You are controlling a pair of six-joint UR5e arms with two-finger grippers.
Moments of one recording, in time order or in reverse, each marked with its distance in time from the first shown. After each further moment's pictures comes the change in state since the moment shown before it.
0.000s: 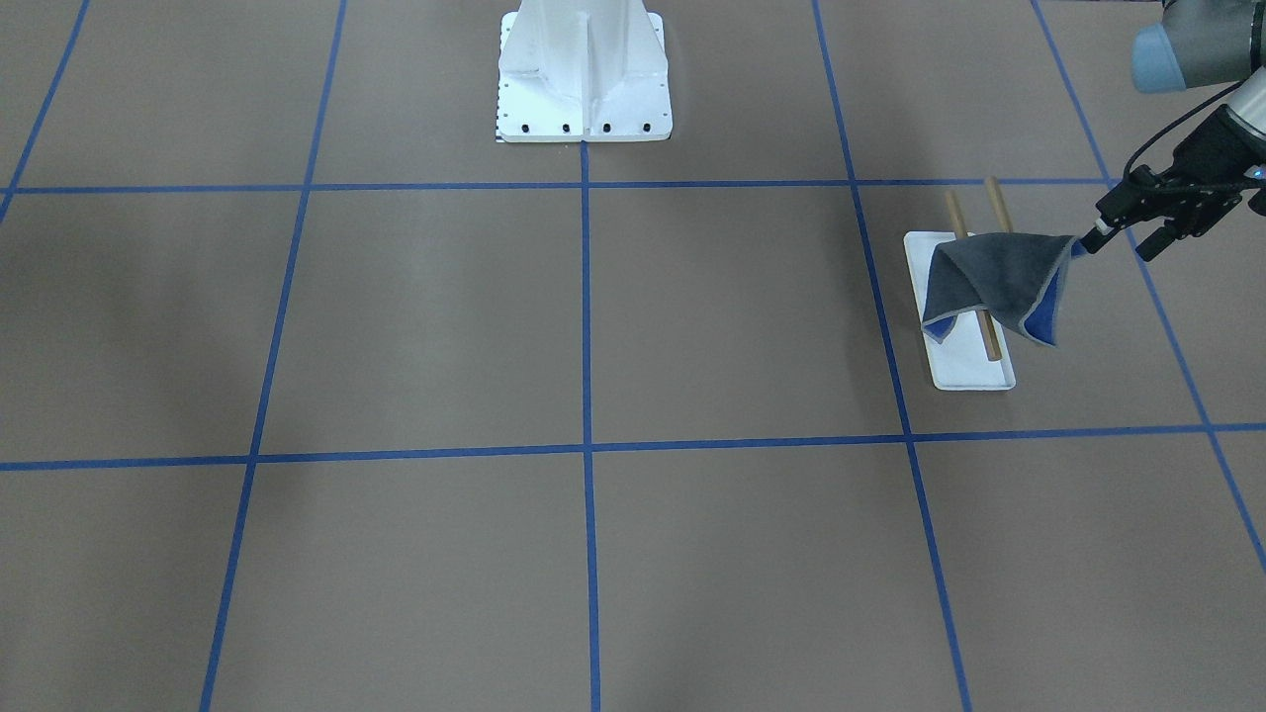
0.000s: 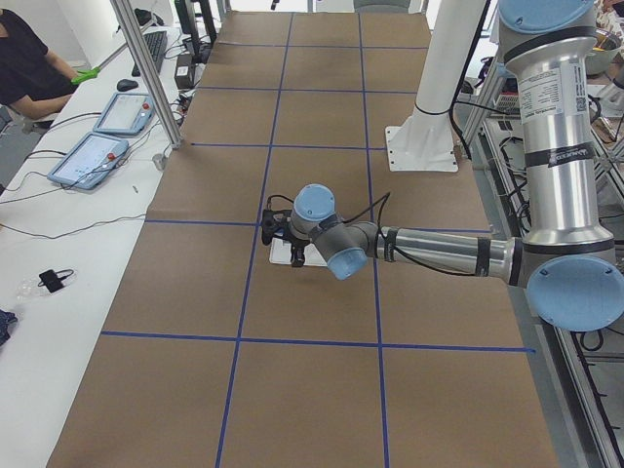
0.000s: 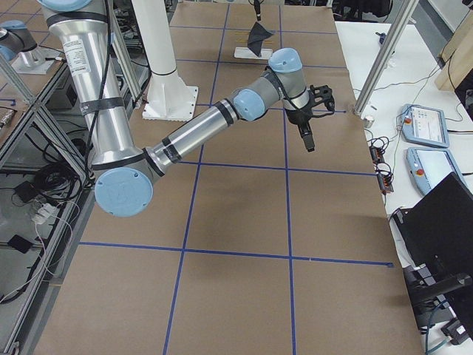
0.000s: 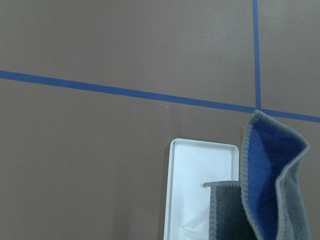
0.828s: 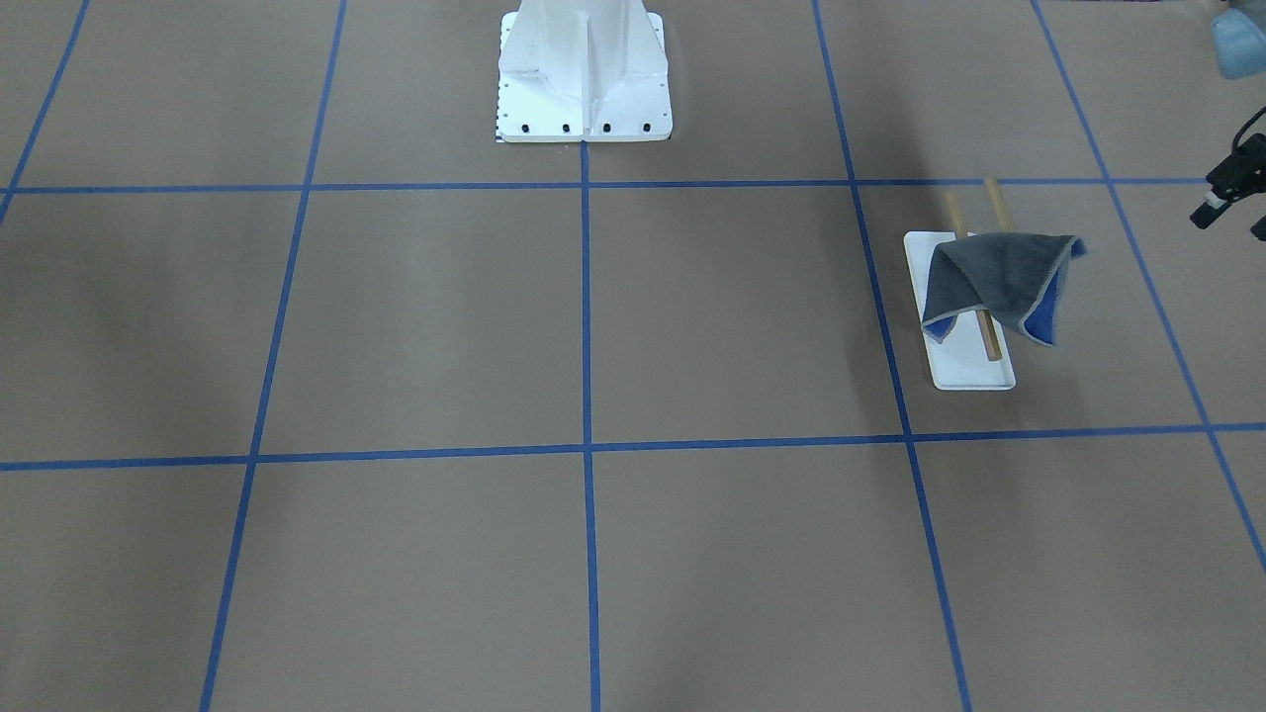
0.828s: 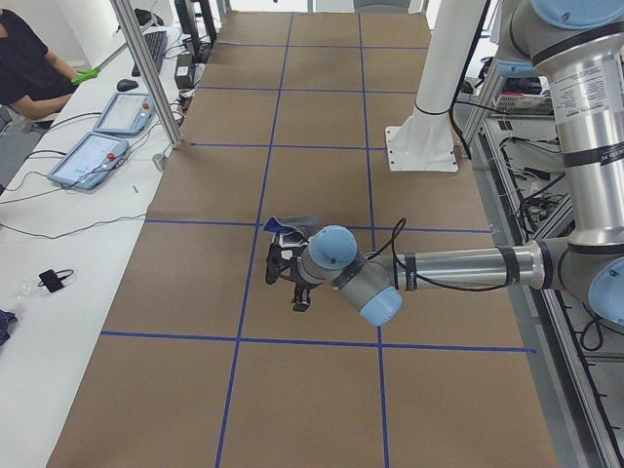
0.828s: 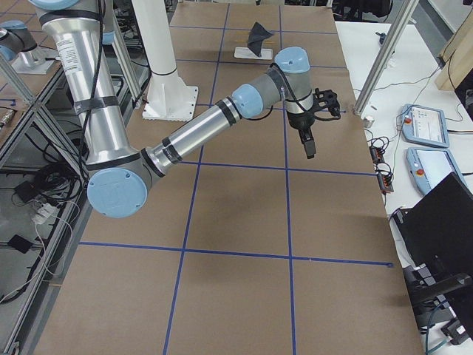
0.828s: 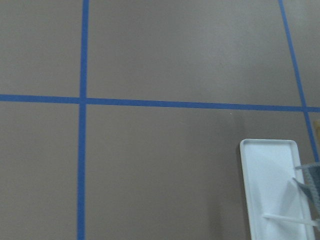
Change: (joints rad) left arm -0.315 0.024 0.070 0.199 -0.104 0.519; right arm 0.108 0.015 -0.003 -0.210 0.075 -0.249
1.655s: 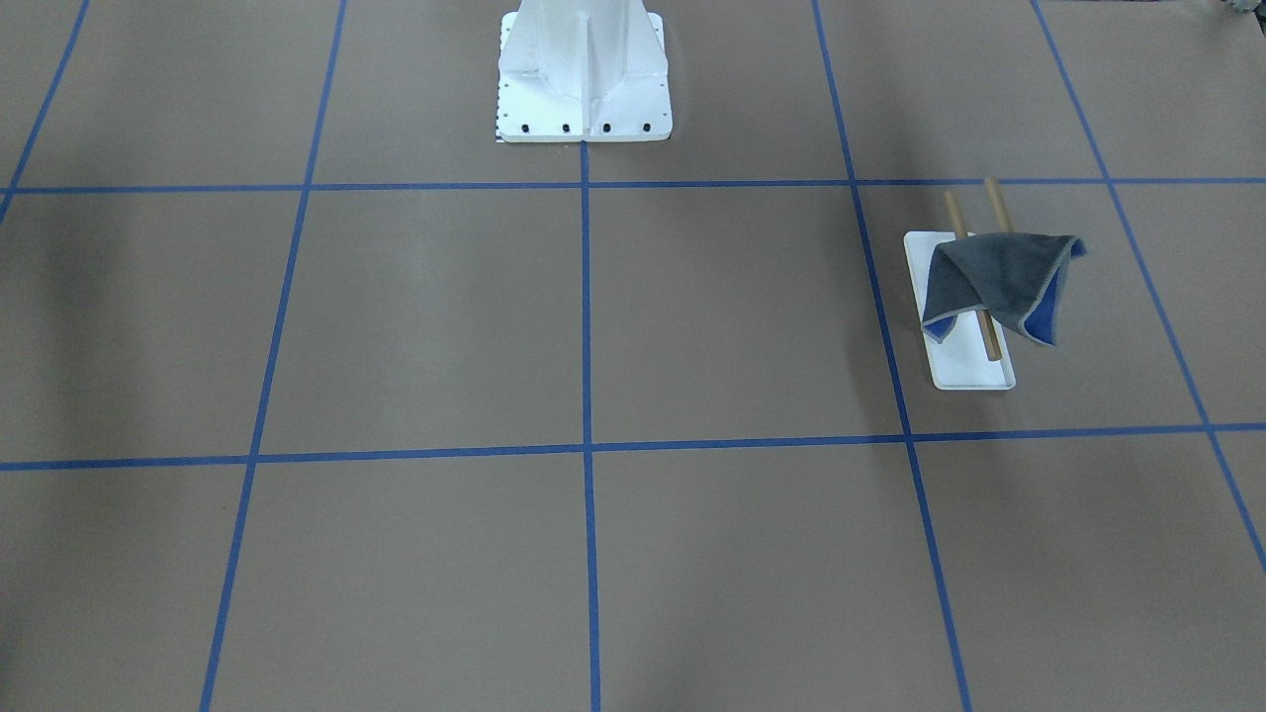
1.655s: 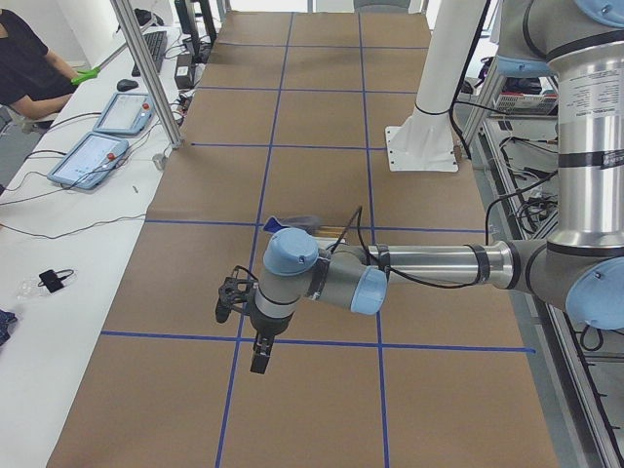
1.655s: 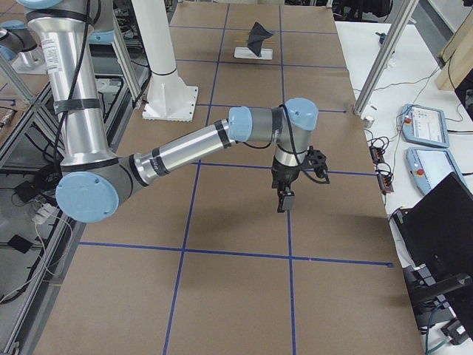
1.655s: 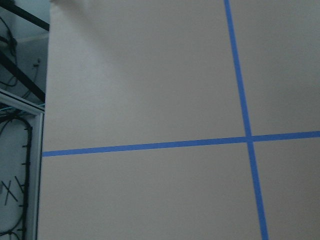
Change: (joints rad) left arm -0.149 -0.142 0.030 0.421 0.259 0.353; right arm 0.111 -0.152 -0.099 -0.304 0.051 -0.339
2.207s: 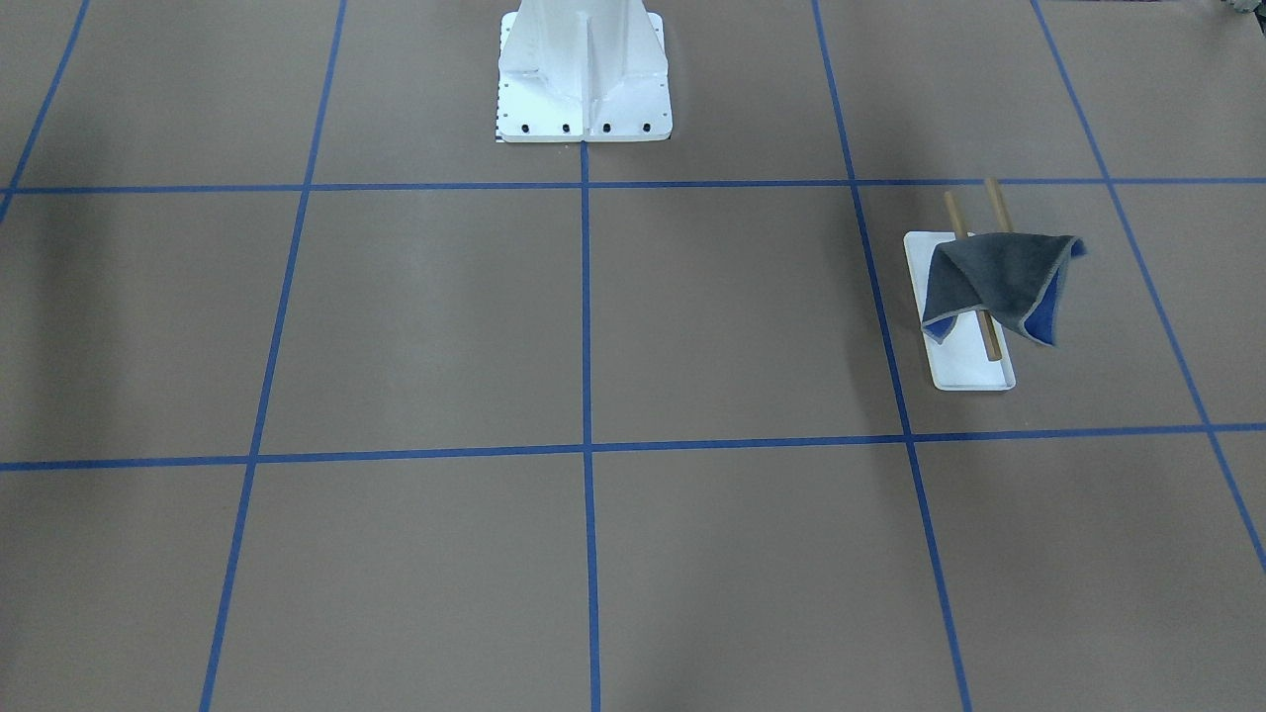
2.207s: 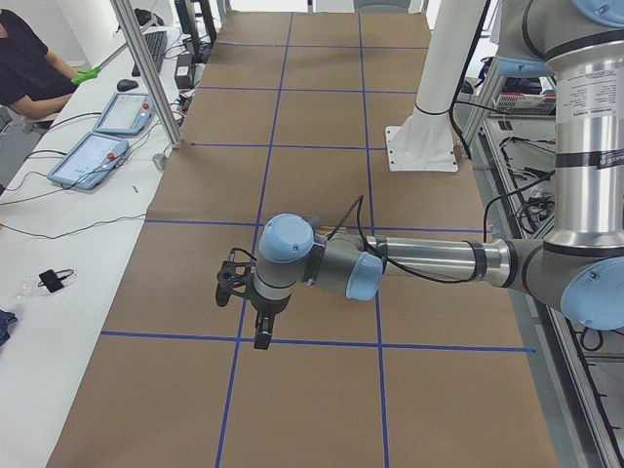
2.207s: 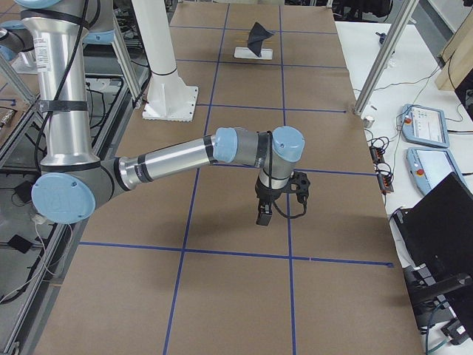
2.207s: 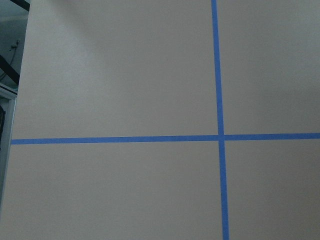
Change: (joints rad) left arm 0.016 -0.011 -0.051 0.045 -0.092 -0.097; right arm 0.008 -0.059 -0.039 0.036 0.108 0.061
